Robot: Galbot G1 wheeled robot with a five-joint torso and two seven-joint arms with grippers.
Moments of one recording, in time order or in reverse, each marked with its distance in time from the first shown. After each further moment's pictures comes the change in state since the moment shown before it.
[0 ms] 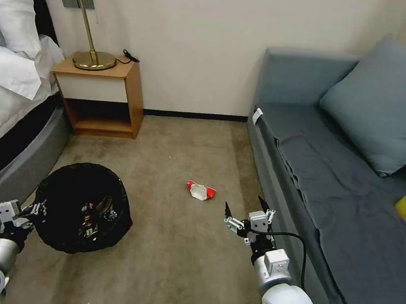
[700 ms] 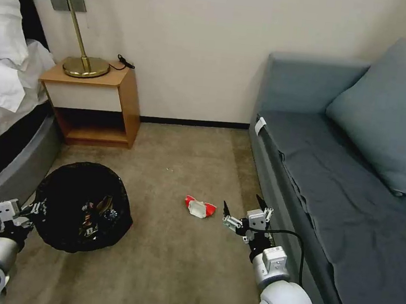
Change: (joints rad) left arm -0.002 0.001 0.000 0.000 -0.002 0.000 -0.001; right arm 0.024 -0.005 -0.018 -0.016 0.009 -0.008 -0.005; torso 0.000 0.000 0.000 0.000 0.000
